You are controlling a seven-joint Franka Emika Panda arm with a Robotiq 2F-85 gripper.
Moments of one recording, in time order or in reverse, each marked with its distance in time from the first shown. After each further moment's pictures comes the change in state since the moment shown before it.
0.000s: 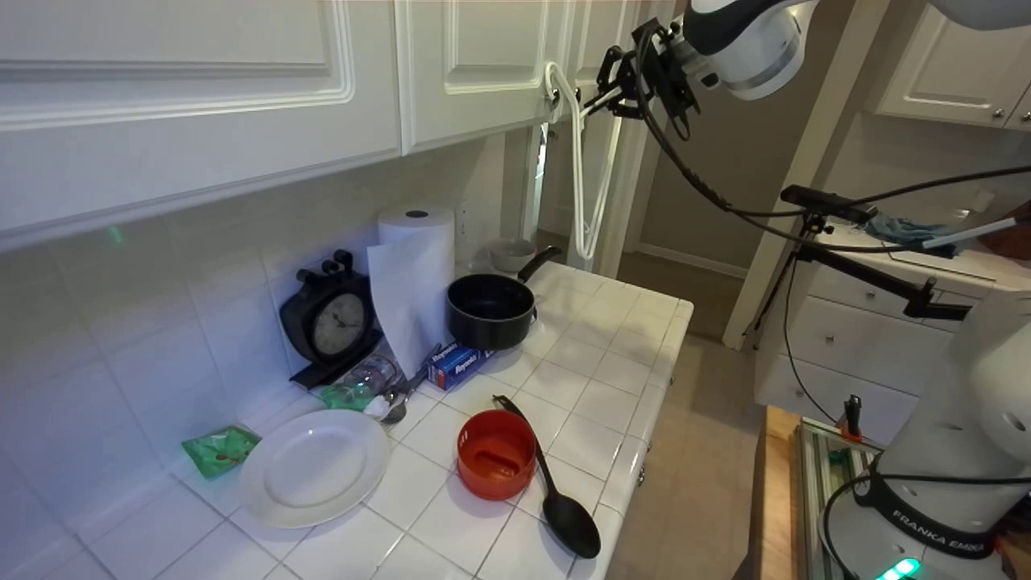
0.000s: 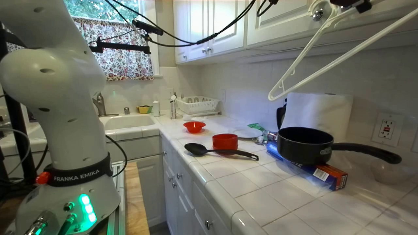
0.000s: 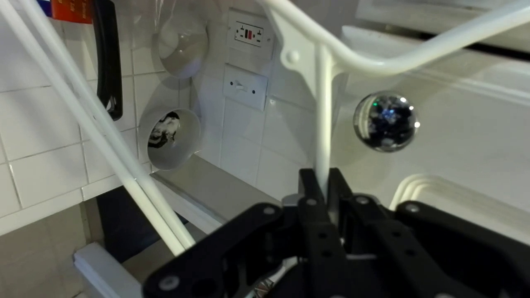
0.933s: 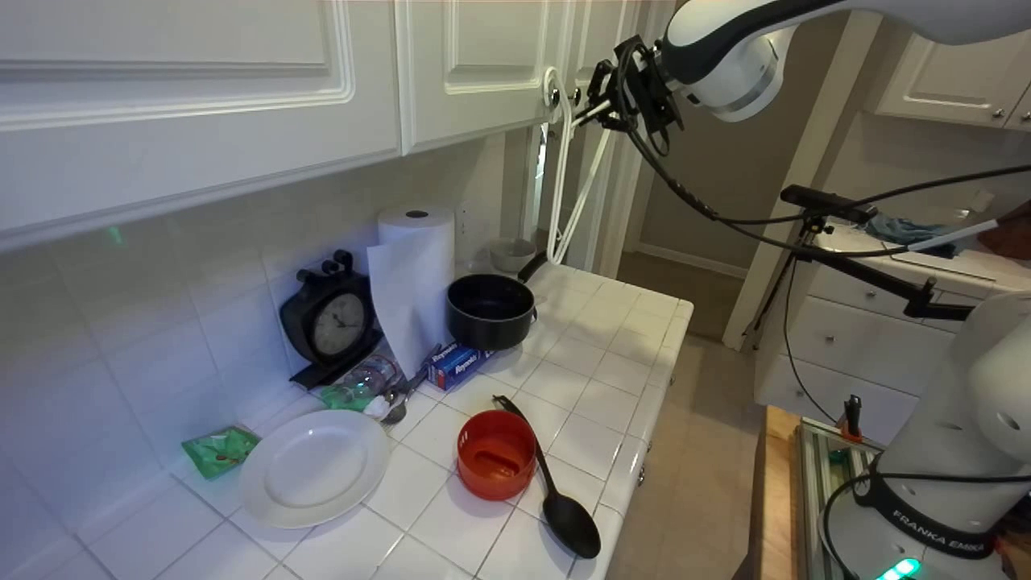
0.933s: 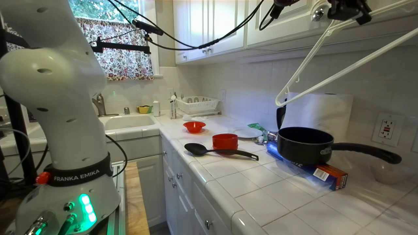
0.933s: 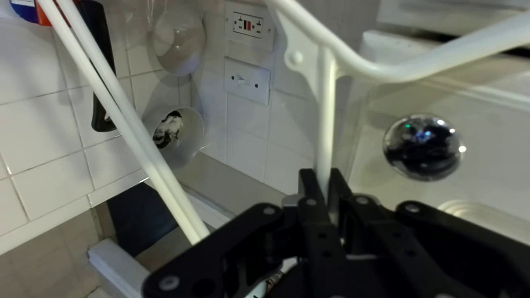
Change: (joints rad) arm -0.026 0.049 0.056 -0.029 -0.009 0.118 0.093
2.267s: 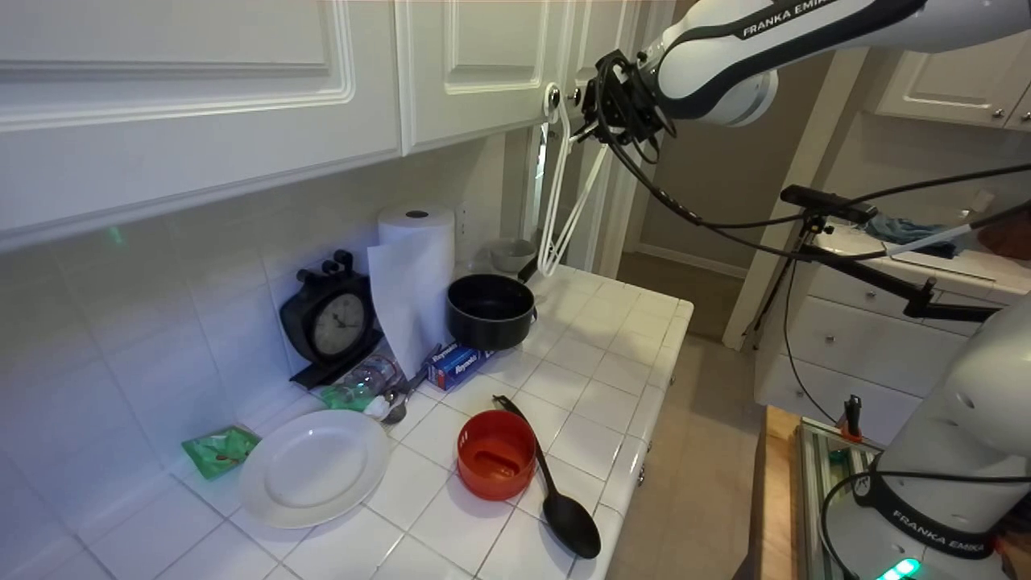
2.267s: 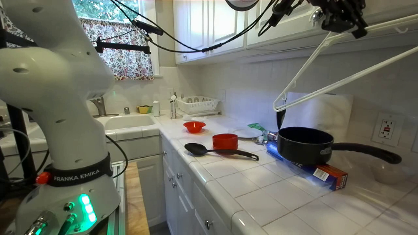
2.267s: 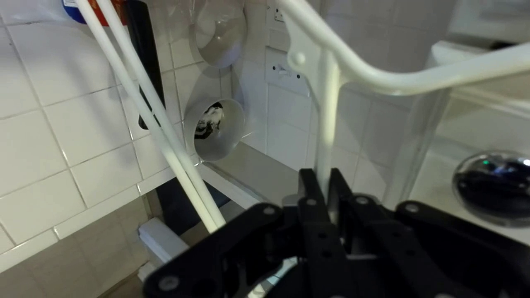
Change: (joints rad) arm -0.238 0.025 0.210 -0.008 -0.329 -0.051 0.373
